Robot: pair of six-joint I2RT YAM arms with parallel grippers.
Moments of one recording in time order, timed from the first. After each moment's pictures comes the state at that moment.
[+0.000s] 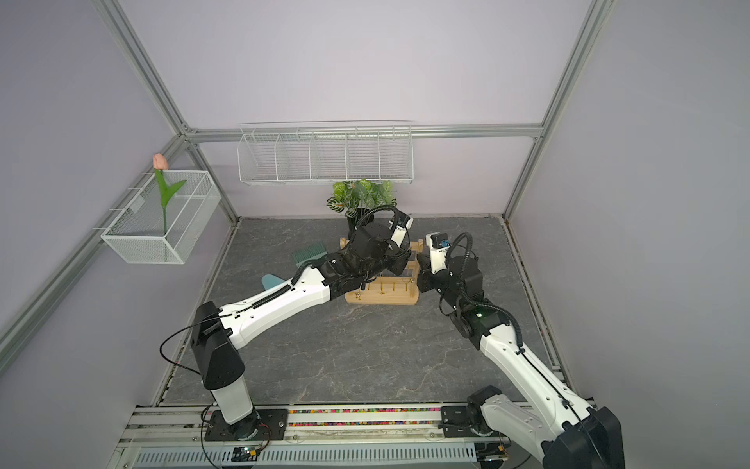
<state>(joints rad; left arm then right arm) -1.00 1.81 1.70 -0.30 -0.21 -0.08 0.43 1.01 0.77 0.00 -0.06 0.11</state>
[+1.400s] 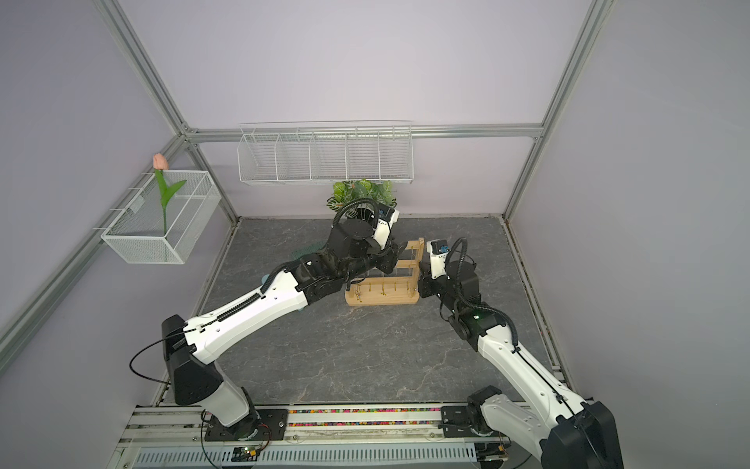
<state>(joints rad) -1.00 1.63 1.61 -0.32 -0.16 -0.18 0.42 1.03 0.71 0.00 -0.04 0.13</state>
